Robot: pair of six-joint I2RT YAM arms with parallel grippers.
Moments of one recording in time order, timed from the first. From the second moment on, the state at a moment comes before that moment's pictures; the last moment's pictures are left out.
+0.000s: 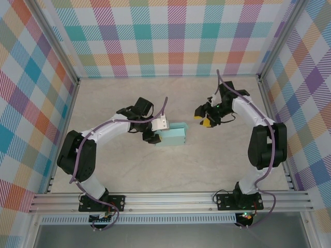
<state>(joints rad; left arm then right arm) -0.53 1.67 1.18 -0.62 0.38 0.86 0.20 1.75 1.40 -0.98 -0.72 0.46</state>
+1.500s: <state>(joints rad) -0.51 1.73 1.17 -0.51 0.55 0.91 0.44 1.69 1.19 -0.63 -0.70 -1.06</state>
